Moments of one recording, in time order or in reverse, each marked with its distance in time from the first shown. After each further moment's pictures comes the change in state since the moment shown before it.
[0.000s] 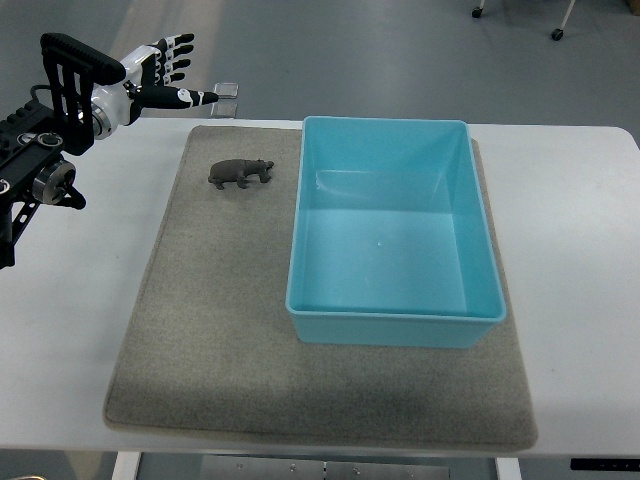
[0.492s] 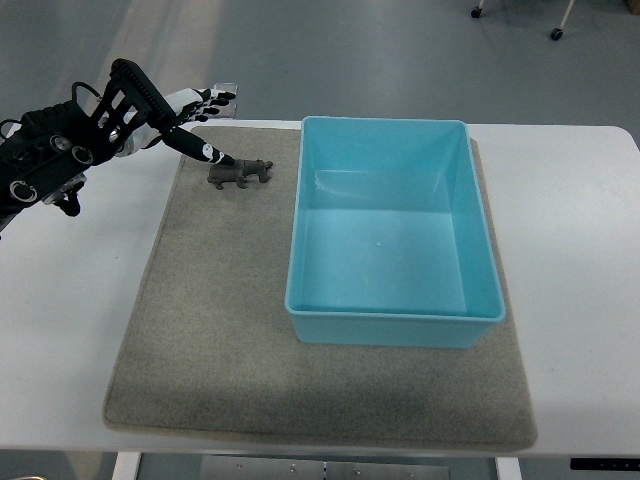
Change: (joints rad) left arm -0.138 0.032 0.471 -0.002 0.020 -0.014 -0.001; right arm 0.000 0.000 0.000 0.000 0.000 0.000 0.000
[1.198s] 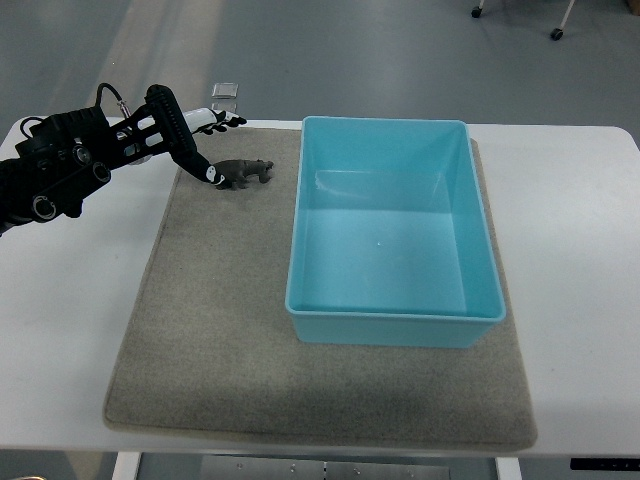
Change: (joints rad) left arm -0.014 -0.035 0.035 0.009 0.235 0.031 -0.004; right arm 0.000 0.000 0.000 0.000 0.000 0.000 0.000
